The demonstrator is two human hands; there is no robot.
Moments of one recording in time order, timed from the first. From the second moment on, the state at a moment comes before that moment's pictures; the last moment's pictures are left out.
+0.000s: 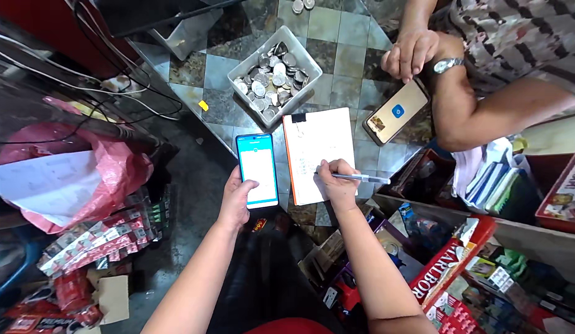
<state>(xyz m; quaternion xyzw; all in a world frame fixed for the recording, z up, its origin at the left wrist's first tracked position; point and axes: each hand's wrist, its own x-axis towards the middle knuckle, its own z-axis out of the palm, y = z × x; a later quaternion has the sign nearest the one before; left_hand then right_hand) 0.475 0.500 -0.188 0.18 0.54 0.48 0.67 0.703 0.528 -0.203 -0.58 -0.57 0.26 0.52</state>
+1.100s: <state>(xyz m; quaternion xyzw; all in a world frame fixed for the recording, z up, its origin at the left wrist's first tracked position) 0.476 0.499 -0.189 0.18 0.54 0.49 0.66 0.702 0.529 -0.203 -0.58 -0.56 0.24 0.54</state>
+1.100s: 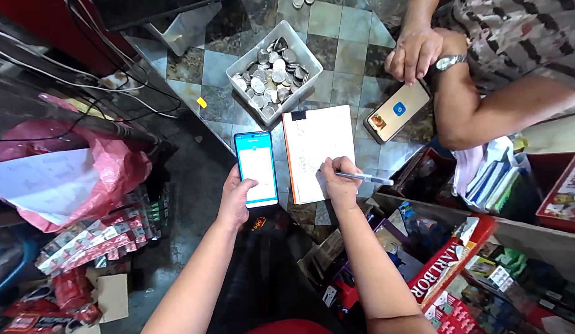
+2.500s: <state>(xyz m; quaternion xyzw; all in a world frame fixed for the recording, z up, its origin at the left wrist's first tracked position) 0.475 0.499 -0.189 0.17 0.54 0.48 0.67 0.725 0.528 -0.198 -0.61 -0.59 0.20 0.50</state>
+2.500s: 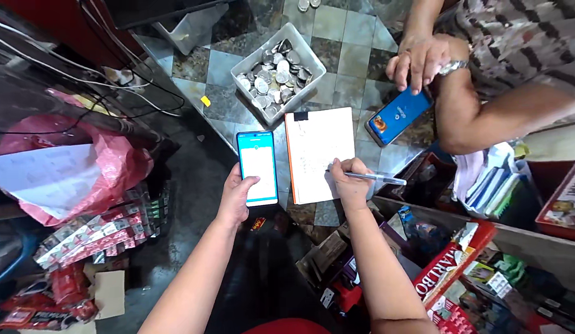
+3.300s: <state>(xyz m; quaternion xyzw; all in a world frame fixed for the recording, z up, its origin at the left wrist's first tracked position) 0.476 0.499 -0.189 0.17 0.54 0.49 0.66 0.725 0.531 -0.199 -0.63 -0.56 0.20 0.50</state>
